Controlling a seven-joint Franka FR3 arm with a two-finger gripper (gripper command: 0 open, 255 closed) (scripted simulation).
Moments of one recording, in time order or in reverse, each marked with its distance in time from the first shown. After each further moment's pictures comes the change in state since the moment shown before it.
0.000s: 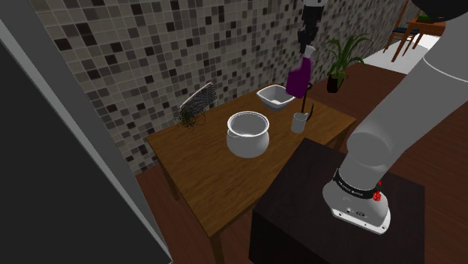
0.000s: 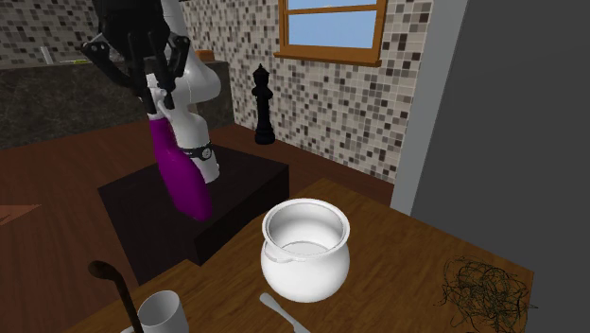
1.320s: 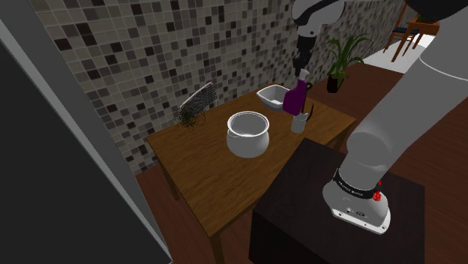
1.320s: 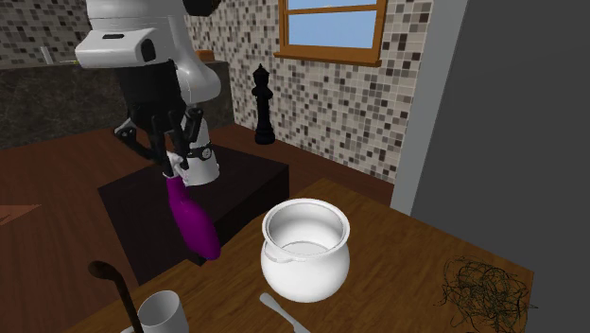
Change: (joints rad) arm -0.004 0.032 -0.013 -0.242 0.008 0.272 -0.013
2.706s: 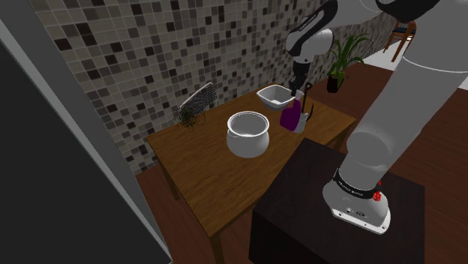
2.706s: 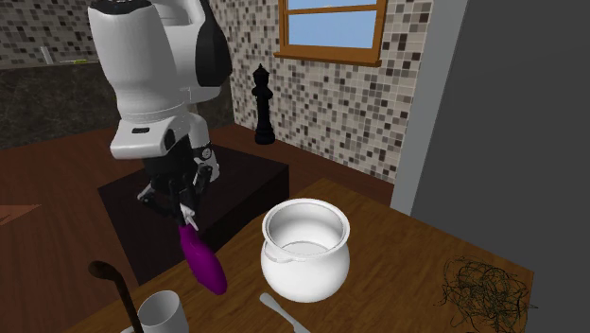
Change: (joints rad) arm 0.000 0.136 -0.018 -0.159 0.065 0.282 -0.059
